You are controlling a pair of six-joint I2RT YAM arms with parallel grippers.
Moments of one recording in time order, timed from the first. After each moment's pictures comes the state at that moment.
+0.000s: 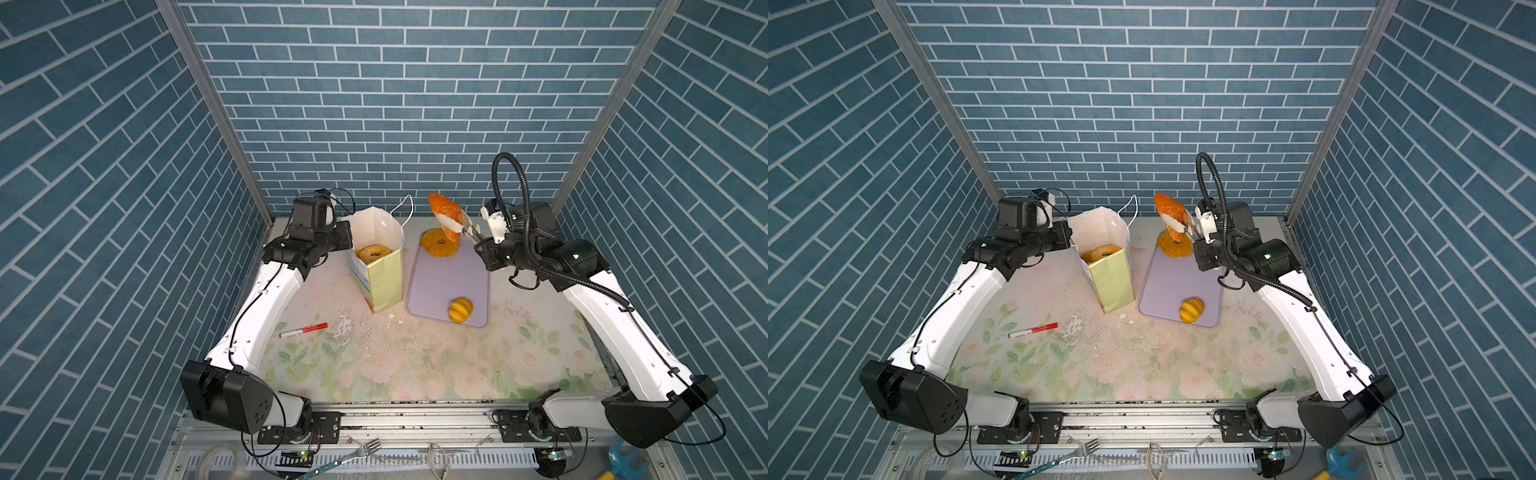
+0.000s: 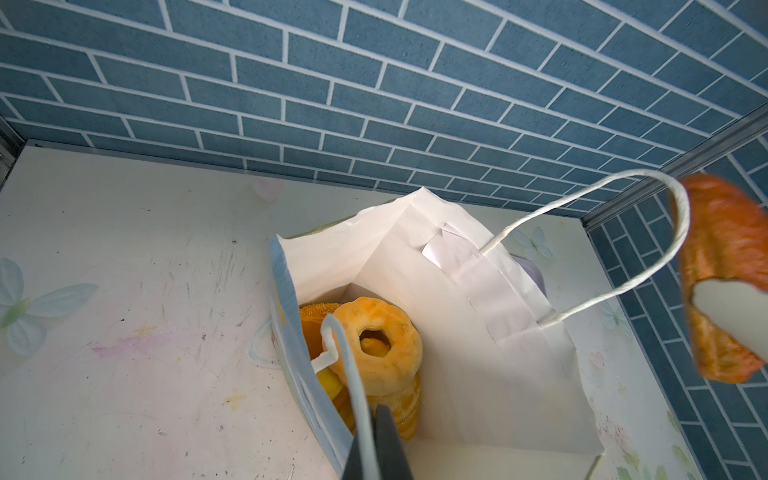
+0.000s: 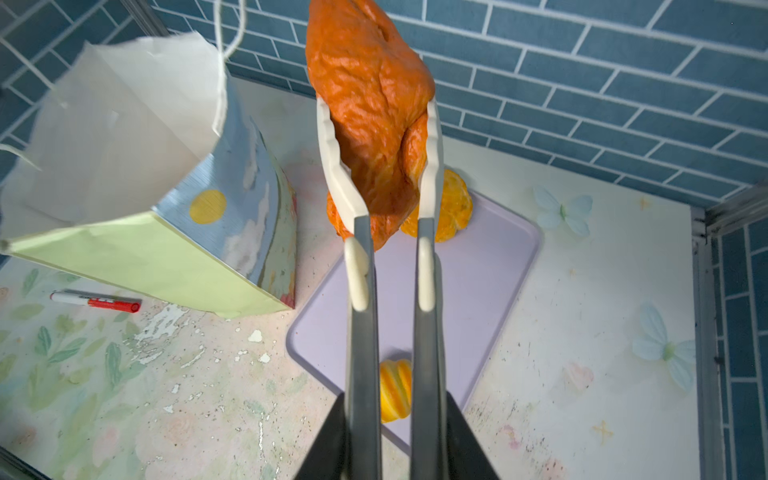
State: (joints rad) left arm -0.24 1.40 1.47 -0.65 0.12 -0.35; right arm 0.56 1.34 1.67 -0.97 0.03 0.04
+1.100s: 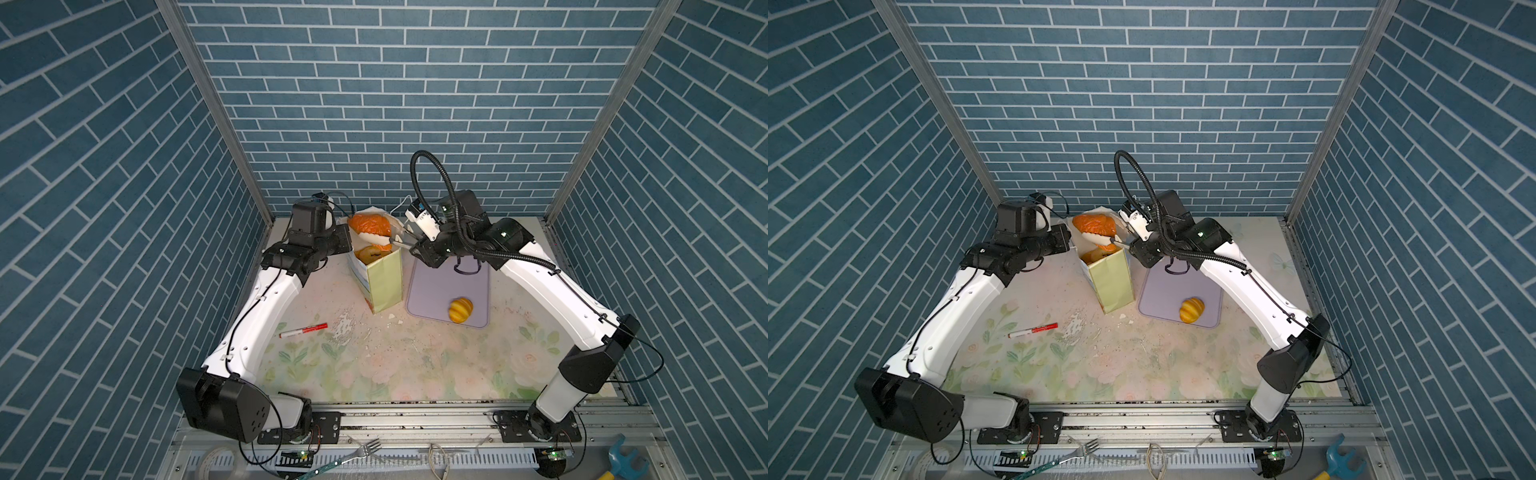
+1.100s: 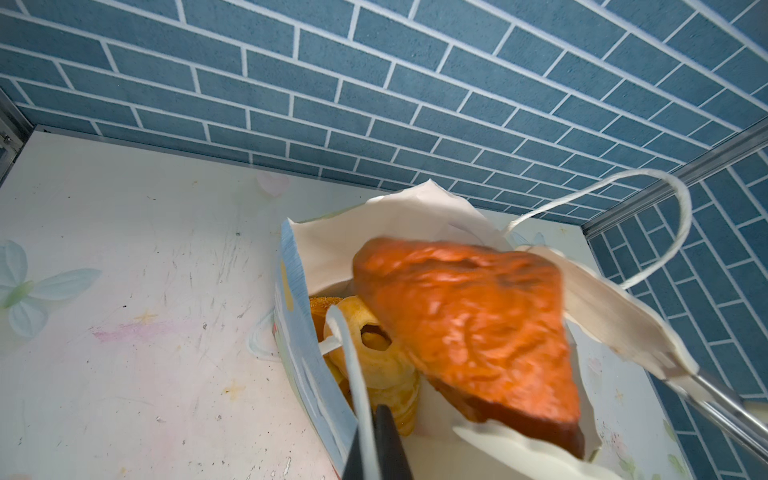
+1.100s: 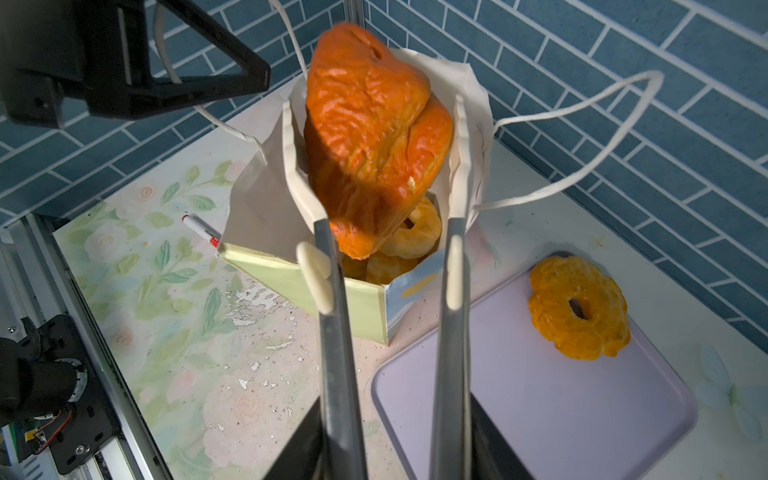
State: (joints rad) left arm -0.25 1.36 1.41 -0.63 0.10 -0.39; right arm 0.80 1.69 1.94 -0.97 -0.08 -0.10
